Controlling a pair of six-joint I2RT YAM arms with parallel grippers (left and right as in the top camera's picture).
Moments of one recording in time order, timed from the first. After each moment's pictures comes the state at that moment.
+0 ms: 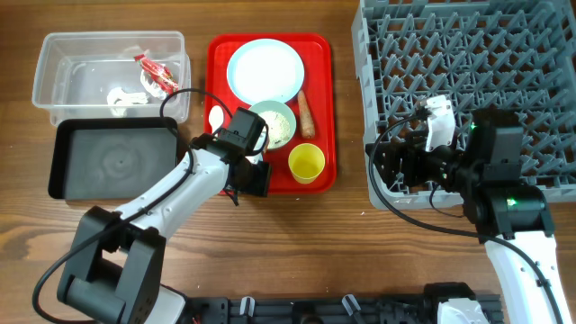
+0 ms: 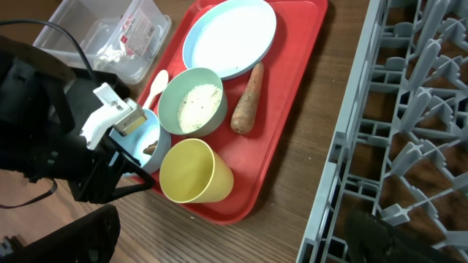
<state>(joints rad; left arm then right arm) -0.46 1.64 0.95 -0.71 0.12 -0.25 0.04 1.01 0.90 -0.67 -0.55 0.01</state>
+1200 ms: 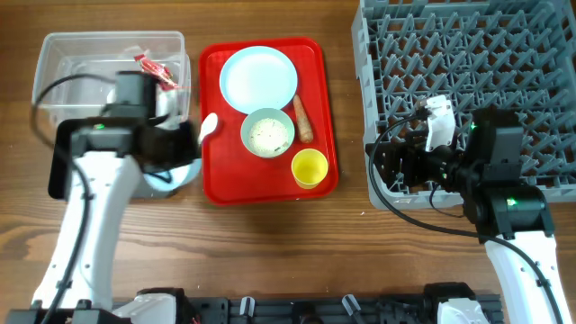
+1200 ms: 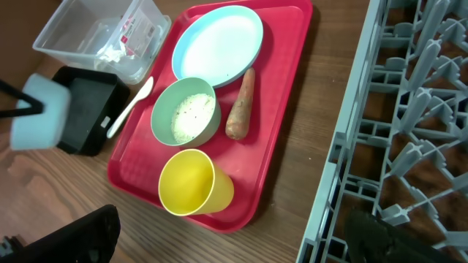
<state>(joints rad) 0.00 1.39 1.20 -1.07 0.24 -0.27 0.04 1.01 0.90 -0.67 -0.55 0.01</state>
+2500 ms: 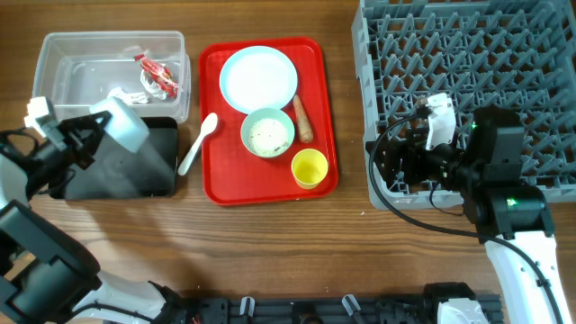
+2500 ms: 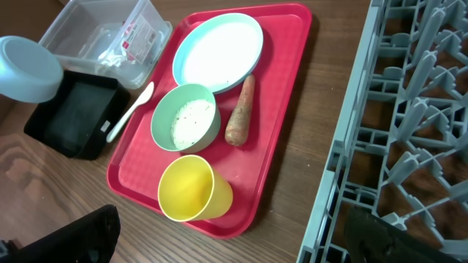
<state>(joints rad) 0.78 1.79 1.19 -0.90 1.50 0.01 0.04 1.01 0.90 -0.65 -0.55 0.01</state>
